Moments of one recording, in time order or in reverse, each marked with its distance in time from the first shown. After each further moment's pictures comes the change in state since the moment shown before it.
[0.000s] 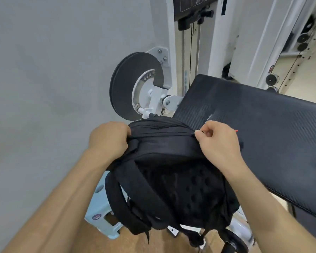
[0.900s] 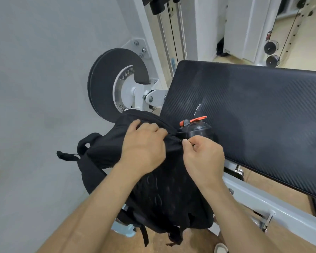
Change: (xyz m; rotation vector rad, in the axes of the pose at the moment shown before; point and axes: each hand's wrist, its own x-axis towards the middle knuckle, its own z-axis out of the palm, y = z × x) left_hand 0.026 0.115 0.035 0.100 0.107 0.449; right_hand -0.007 0.054 0.044 0.110 0.217 0.091
